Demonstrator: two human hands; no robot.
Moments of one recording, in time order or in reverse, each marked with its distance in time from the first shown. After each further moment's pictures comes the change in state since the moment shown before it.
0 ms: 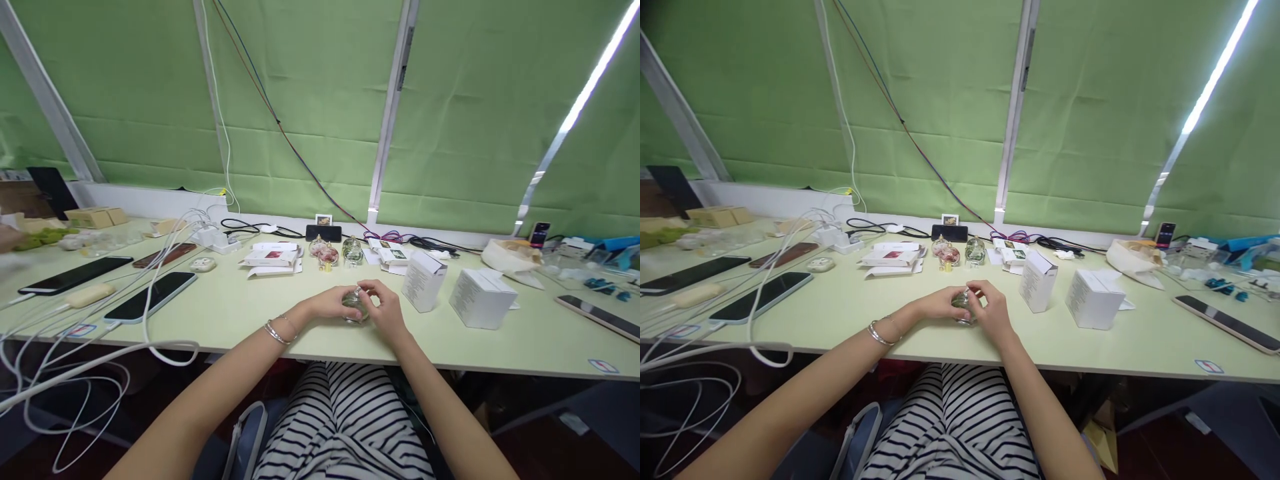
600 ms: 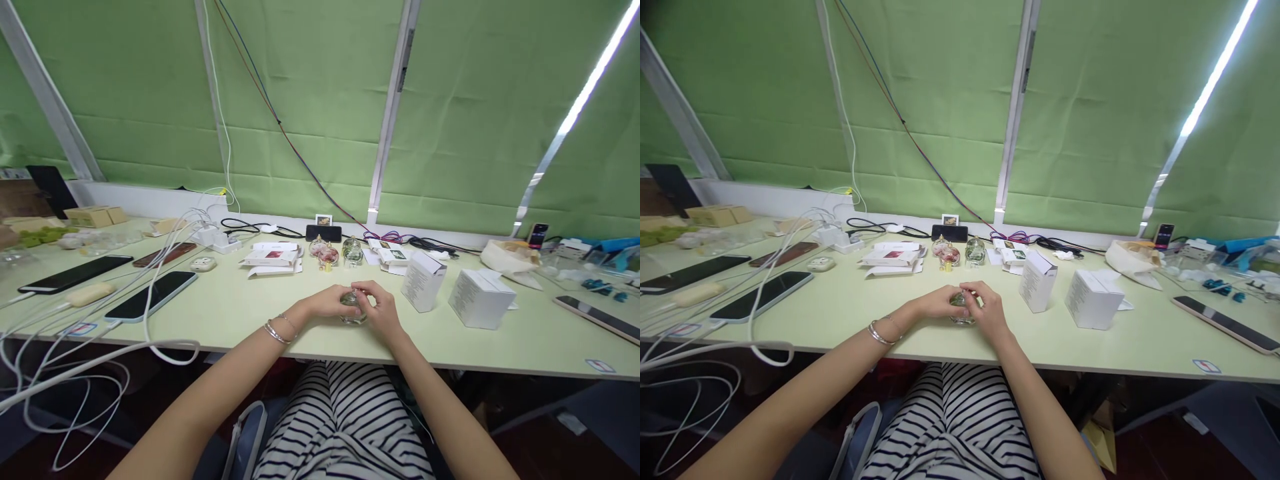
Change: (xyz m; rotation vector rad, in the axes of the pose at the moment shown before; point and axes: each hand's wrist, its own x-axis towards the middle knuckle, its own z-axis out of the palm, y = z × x) left_hand -0.004 0.001 -0.006 0.131 -0.026 0.019; right_hand -0.001 0.002 0.009 0.054 -0.015 -0.057
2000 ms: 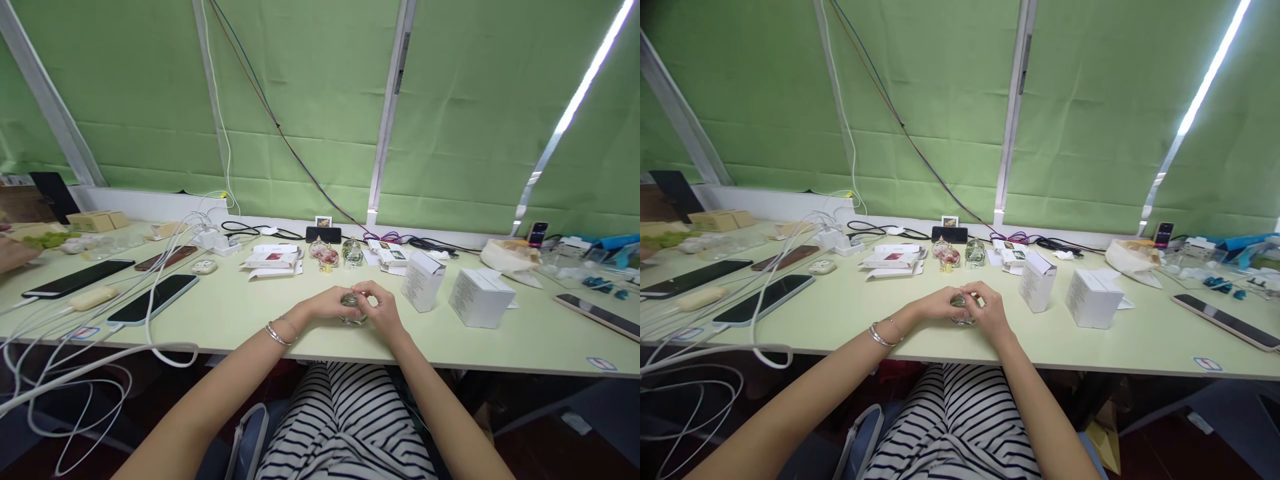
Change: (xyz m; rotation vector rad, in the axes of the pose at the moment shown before) left_hand -0.001 0.003 0.002 -0.059 -0.019 -0.037; right_hand 0.001 -0.001 0.000 0.089 0.005 -0.001
